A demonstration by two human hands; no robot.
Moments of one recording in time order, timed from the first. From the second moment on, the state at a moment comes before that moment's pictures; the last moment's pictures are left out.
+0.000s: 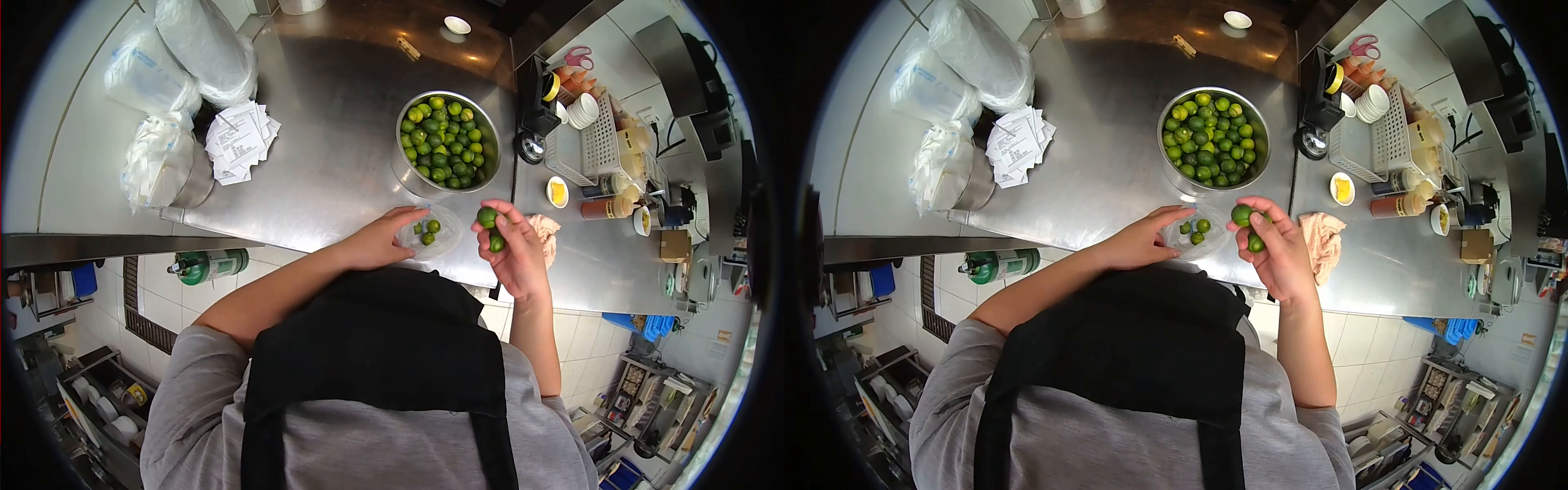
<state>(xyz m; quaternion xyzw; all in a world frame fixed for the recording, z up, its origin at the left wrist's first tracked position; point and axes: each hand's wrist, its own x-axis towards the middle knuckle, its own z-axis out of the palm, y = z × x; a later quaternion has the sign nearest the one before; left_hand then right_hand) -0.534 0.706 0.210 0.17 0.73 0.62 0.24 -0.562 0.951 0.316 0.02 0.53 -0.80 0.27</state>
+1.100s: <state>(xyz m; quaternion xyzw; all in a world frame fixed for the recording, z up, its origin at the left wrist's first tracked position) -0.525 0.709 0.205 0.15 0.70 0.65 0.24 -0.560 0.944 0.300 -0.11 0.78 -0.62 0.00</state>
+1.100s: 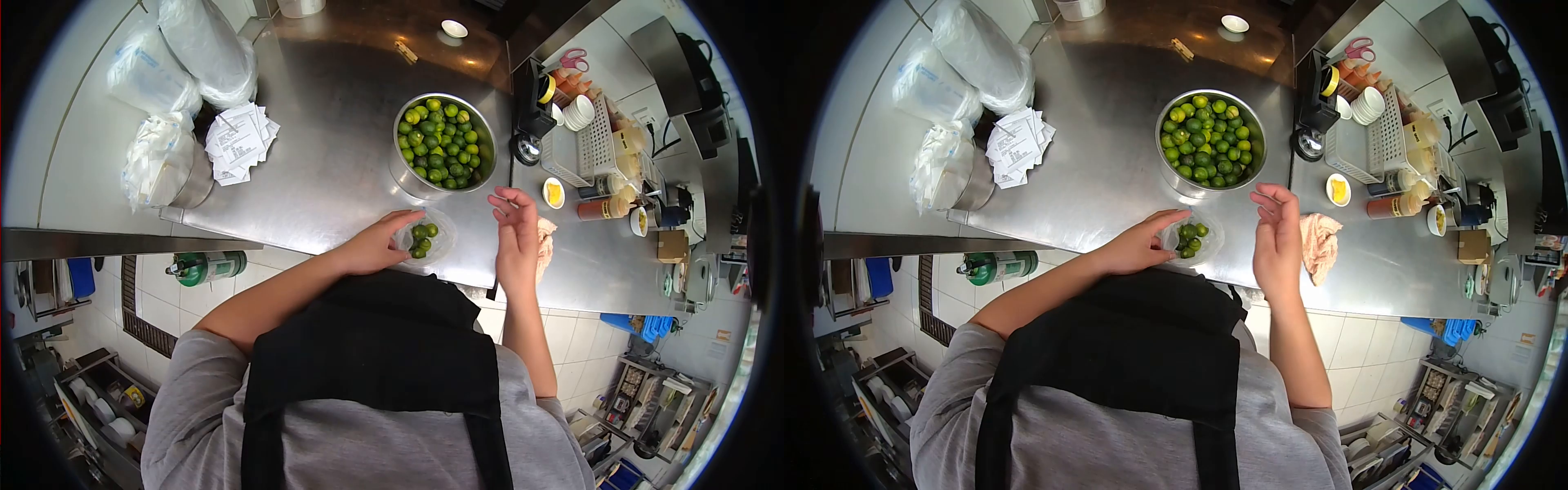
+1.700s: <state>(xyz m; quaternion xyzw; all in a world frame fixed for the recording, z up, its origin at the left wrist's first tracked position) -0.527 0.693 0.206 0.14 0.72 0.65 0.18 -0.666 0.907 0.305 -0.20 0.97 -0.10 0.02</state>
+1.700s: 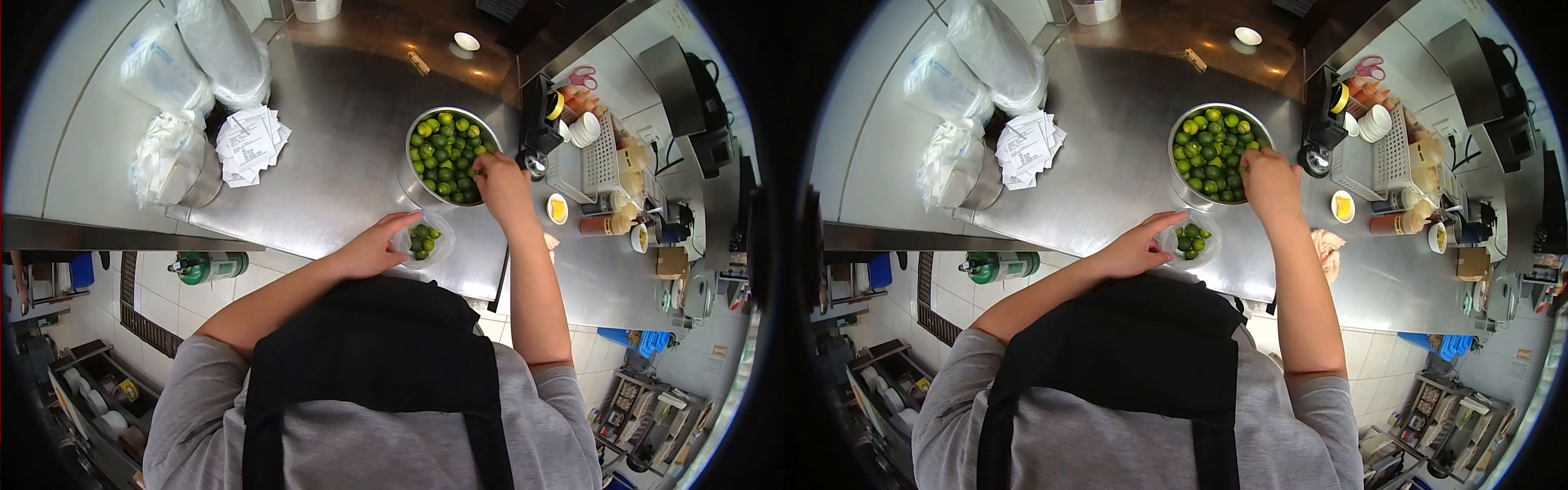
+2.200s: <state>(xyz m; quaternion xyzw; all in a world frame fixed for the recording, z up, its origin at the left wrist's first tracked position) -0.533 0.687 0.205 0.11 0.74 0.63 0.22 -0.700 0.925 0.300 -0.19 0.96 -0.08 -0.18</state>
